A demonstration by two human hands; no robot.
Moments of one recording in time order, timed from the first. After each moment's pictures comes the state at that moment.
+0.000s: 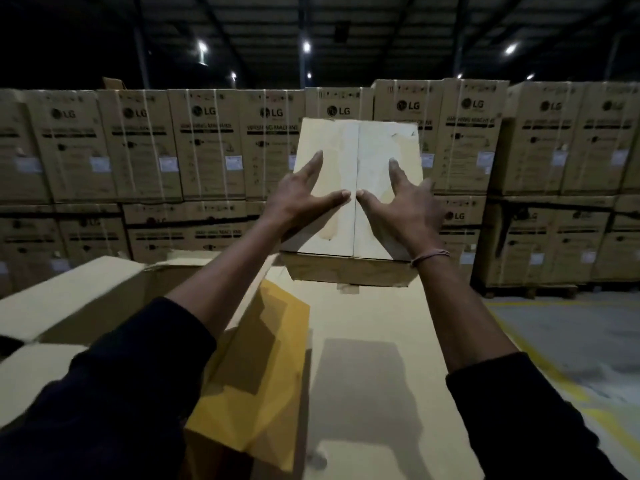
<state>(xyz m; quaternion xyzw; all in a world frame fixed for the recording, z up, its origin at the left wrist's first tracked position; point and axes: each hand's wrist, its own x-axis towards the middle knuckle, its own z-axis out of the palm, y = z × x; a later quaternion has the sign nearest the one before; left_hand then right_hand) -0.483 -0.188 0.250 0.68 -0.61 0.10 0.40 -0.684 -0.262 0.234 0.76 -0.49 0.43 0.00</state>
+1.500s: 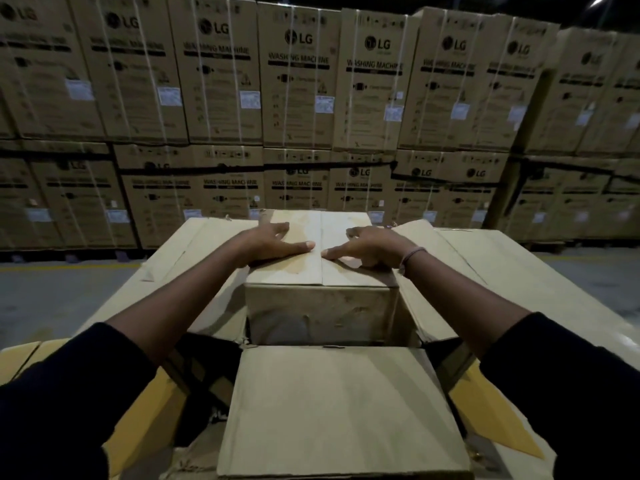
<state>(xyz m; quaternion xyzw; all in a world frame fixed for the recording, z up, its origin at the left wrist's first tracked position) 0.022 -0.053 0.105 0.81 -0.52 -0.20 0.18 -0.202 -0.147 0.122 0.84 -0.48 0.06 -0.25</state>
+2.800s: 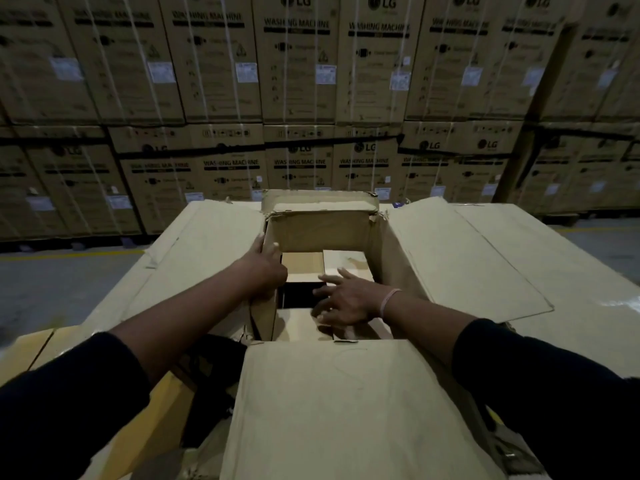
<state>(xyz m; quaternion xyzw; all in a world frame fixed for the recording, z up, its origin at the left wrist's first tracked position) 0.034 -0.055 0.022 0.67 -0.66 0.09 -0.34 -0.170 -0.140 -0.022 0.97 -0.16 -0.17 0.06</state>
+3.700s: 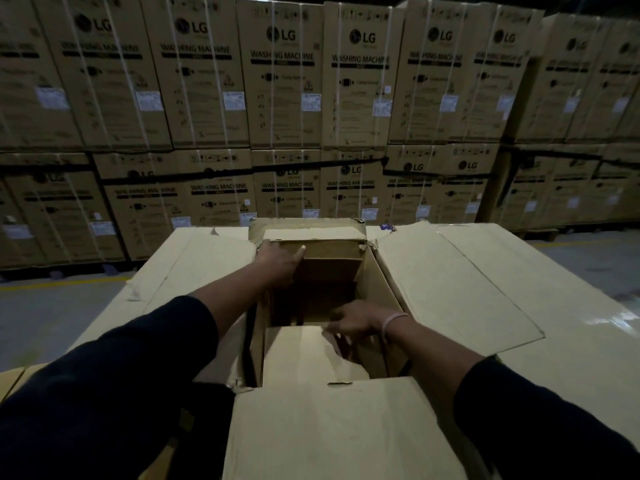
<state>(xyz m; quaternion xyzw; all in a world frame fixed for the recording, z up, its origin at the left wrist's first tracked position) 0.031 -0.145 0.045 0.72 -0.65 0.13 -0.22 -0.187 -0.149 0.005 0.87 -0.41 -0.12 -0.24</state>
